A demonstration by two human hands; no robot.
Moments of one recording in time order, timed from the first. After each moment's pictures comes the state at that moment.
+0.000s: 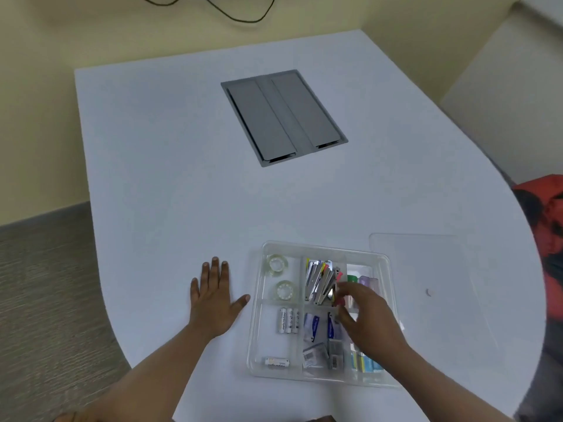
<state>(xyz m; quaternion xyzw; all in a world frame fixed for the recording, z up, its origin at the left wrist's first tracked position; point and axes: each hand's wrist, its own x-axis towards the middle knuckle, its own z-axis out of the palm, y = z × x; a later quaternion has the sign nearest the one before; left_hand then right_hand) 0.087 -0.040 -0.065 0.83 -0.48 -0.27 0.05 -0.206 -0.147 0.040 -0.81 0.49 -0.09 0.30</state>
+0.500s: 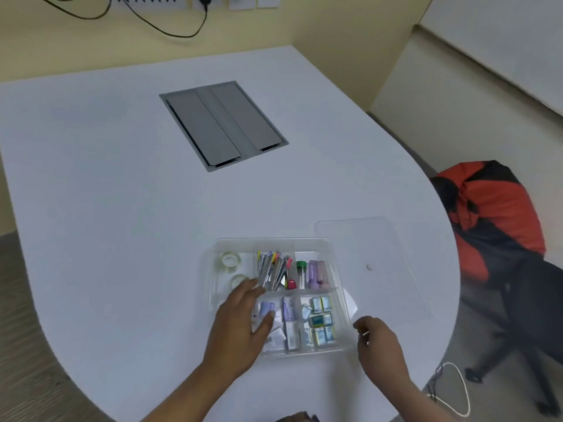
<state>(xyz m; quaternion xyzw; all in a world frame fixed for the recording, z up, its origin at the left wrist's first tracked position) -0.045 -0.026 0.036 0.68 -0.58 -0.28 0.35 -0.334 -0.080 0.018 -0.65 0.71 -0.05 0.25</state>
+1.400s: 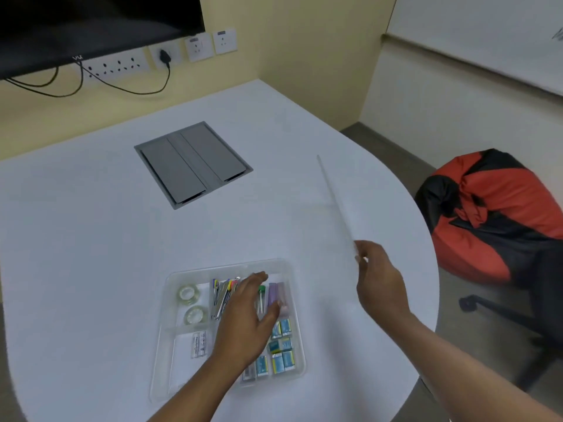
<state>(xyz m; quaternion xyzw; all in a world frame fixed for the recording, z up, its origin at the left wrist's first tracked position) -0.164 -0.103 0.093 0.70 -0.55 -0.27 0.36 -0.402 -0.212 0.095 -0.71 0.59 -0.34 0.17</state>
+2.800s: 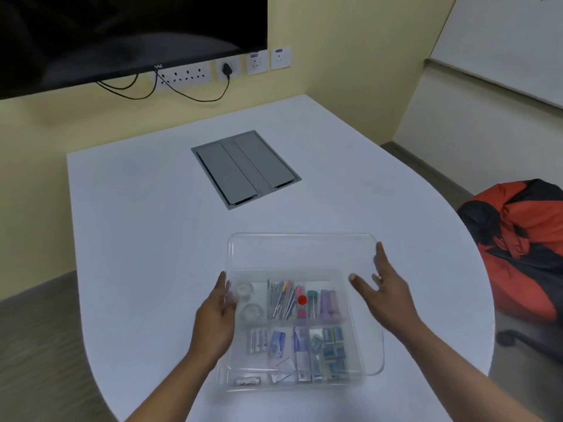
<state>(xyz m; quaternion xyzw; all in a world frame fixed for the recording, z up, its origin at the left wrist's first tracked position) -0.009 -0.055 0.071 0.74 -0.34 -0.36 0.45 -0.300 -0.187 0.111 -0.65 0.56 -0.29 0.42</state>
